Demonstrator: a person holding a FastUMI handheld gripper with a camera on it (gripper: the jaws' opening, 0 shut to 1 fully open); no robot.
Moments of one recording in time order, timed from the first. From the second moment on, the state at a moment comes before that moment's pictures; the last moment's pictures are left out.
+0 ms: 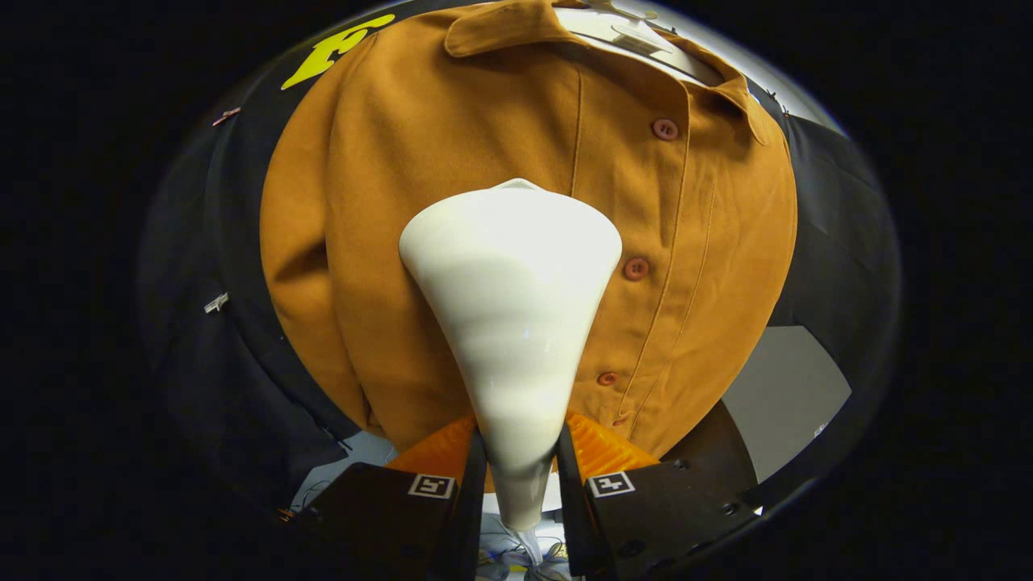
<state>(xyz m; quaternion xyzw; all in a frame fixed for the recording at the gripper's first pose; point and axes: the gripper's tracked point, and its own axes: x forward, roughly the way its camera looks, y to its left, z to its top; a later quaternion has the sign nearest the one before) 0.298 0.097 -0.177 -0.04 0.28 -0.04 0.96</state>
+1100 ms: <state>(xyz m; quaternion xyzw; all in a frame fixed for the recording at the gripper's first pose) 0.251 0.098 -0.320 -0.04 0.44 -0.01 0.90</state>
